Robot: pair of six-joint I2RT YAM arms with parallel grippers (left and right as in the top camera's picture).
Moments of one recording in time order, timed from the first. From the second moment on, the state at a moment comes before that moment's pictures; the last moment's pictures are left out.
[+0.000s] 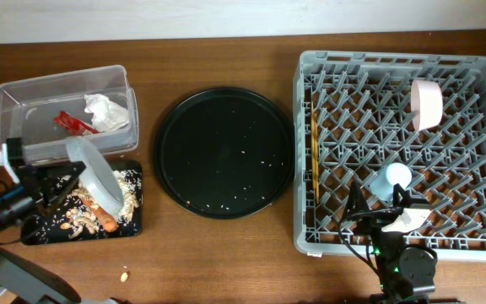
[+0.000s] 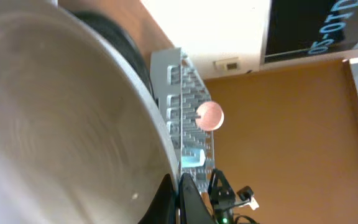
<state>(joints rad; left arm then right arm) 0.84 1.67 1.30 -1.68 1.28 0.77 0.07 0.01 0.01 -0.07 0.06 0.29</state>
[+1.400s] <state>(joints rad) -0.29 0.98 1.31 -1.09 0.09 -0.21 0.07 0.01 0.01 -0.07 0.05 0.29</state>
